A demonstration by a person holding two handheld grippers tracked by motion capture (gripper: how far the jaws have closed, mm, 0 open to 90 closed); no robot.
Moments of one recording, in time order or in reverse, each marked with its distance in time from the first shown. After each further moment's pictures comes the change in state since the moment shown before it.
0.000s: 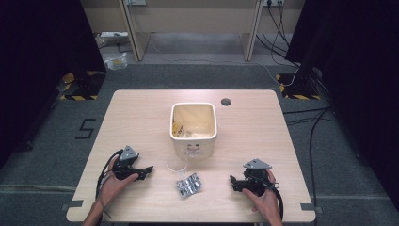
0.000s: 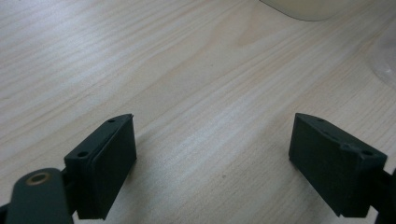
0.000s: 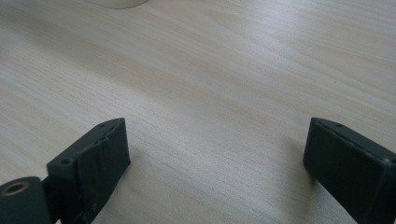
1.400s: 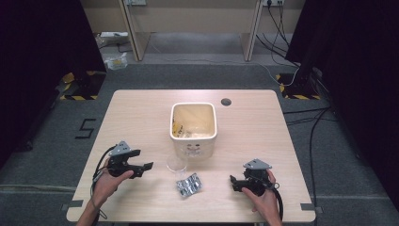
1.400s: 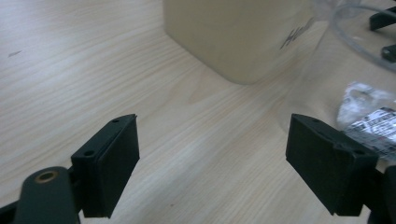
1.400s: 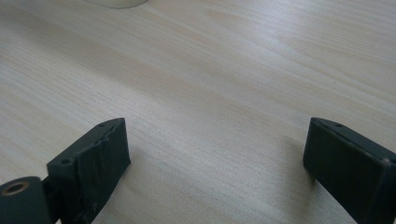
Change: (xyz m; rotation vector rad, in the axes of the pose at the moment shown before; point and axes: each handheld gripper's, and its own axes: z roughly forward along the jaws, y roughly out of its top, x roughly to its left) left arm -0.008 0.028 -0.036 -0.115 -0.138 -0.050; right arm 0.000 0.000 0.000 0.001 0.001 0.000
